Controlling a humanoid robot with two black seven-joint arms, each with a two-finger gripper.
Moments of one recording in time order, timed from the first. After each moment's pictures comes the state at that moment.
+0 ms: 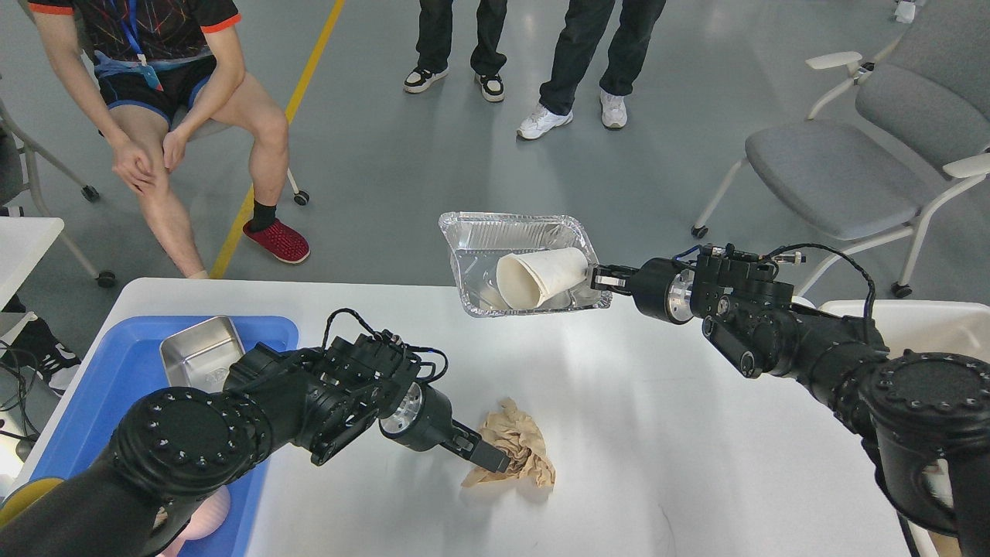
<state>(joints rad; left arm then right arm) -1.00 -0.22 0.56 -0.27 1.18 -0.45 -0.66 1.01 -0.03 -0.13 0.28 -0.96 0.14 0.53</state>
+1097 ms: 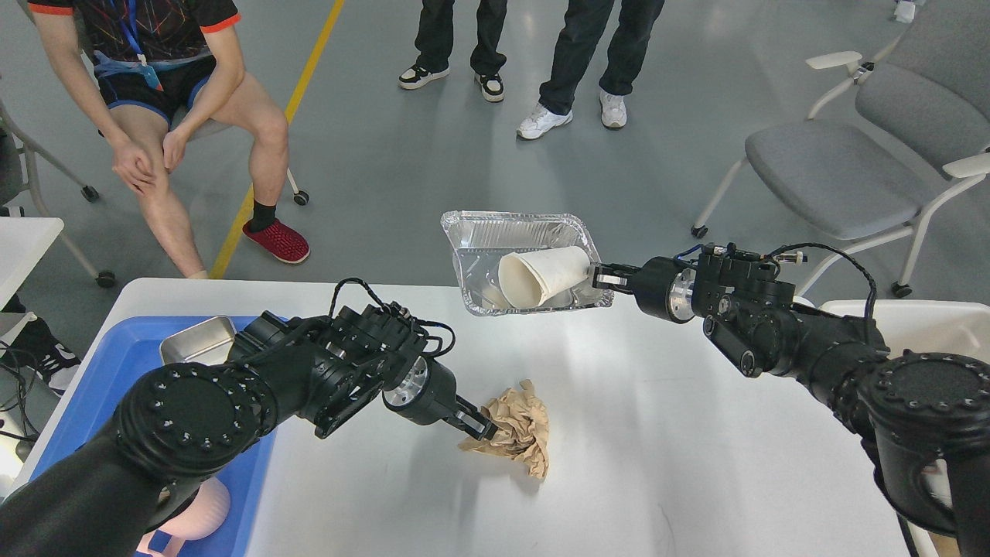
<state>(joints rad) -1.09 -0.22 0.60 -0.27 1.17 -0.49 -0.68 1.01 -0.03 -0.13 0.27 -0.96 0.14 0.53</state>
